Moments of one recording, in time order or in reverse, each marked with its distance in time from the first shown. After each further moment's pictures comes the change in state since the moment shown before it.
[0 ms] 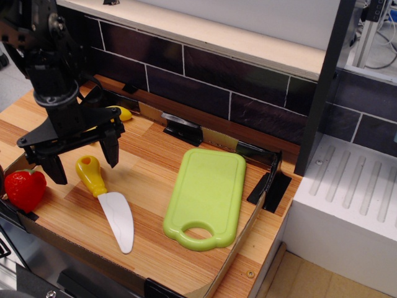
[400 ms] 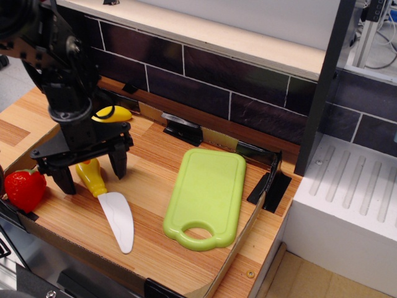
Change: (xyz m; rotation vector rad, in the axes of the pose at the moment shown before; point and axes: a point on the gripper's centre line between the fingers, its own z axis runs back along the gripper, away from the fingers) arm -0.005 -0.005 -0.020 0.025 0.006 -0.021
